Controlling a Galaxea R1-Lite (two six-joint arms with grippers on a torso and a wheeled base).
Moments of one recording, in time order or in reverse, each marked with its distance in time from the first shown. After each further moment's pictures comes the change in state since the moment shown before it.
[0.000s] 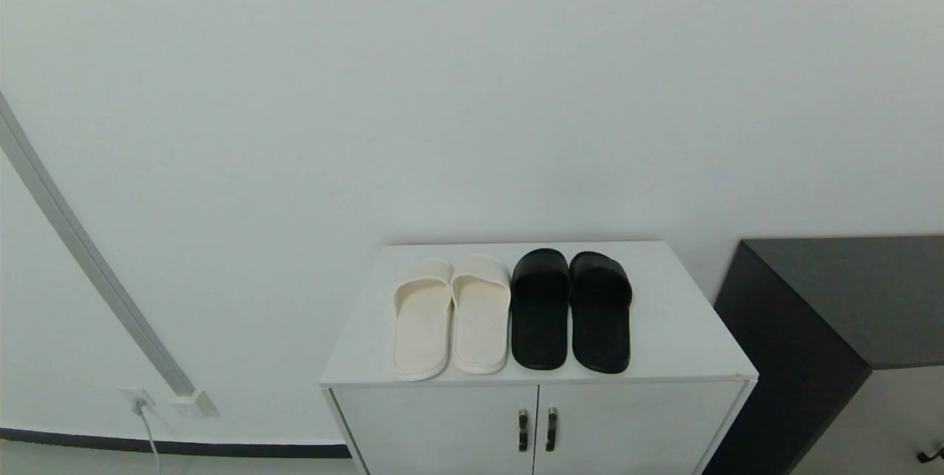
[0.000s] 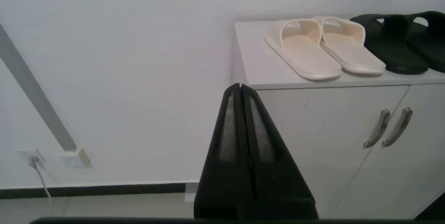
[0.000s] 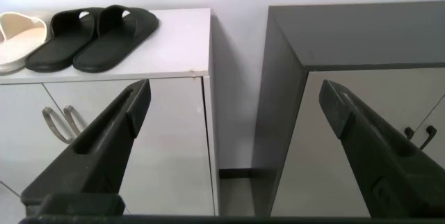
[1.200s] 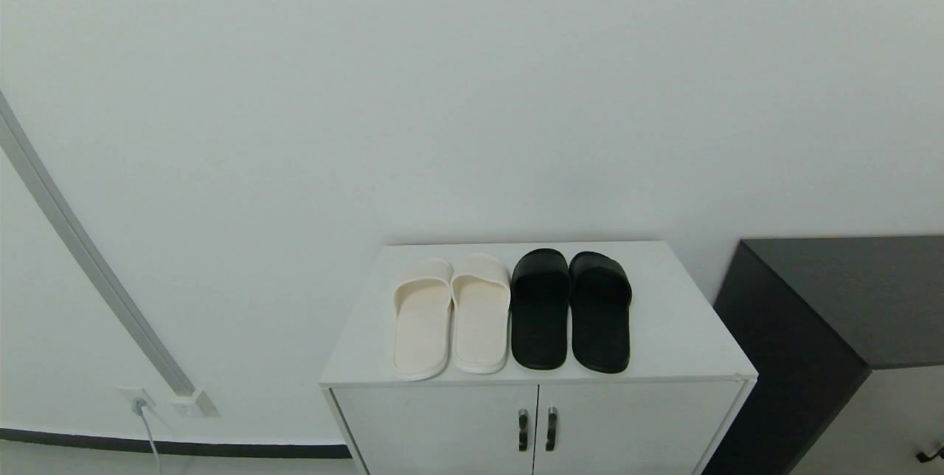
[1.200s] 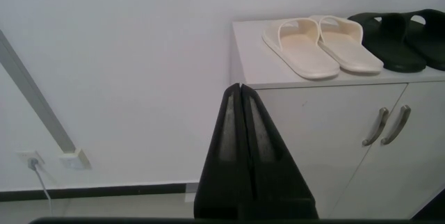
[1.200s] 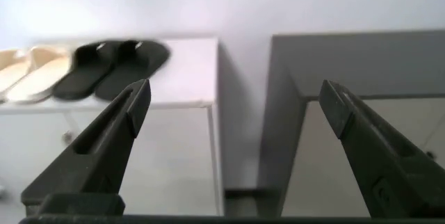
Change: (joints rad) left arm 0.000 0.000 0.000 0.000 -0.010 0.006; right arm -0.003 0.124 -0.152 0.020 0.013 0.026
